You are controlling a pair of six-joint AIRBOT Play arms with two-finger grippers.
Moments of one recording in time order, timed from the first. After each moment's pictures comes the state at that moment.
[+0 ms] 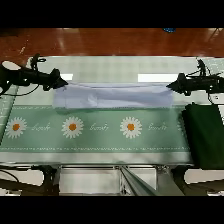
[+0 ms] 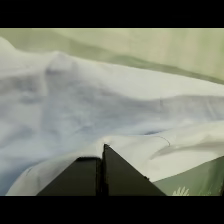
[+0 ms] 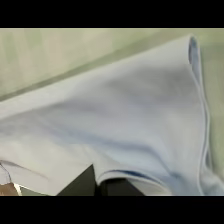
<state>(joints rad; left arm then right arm) 0.18 -1.66 1.33 0.76 -1.10 -1.35 -0.34 -1.63 1.22 -0.67 1.12 1.23</state>
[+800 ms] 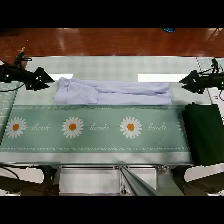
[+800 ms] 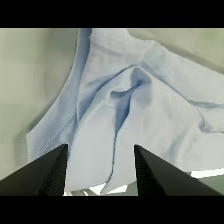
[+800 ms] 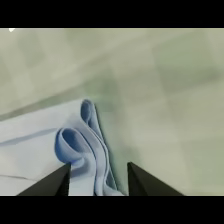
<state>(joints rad) 0.32 -1.62 1.40 0.94 -1.21 -1.40 -0.48 -1.74 1.38 -0.82 1.17 1.30</state>
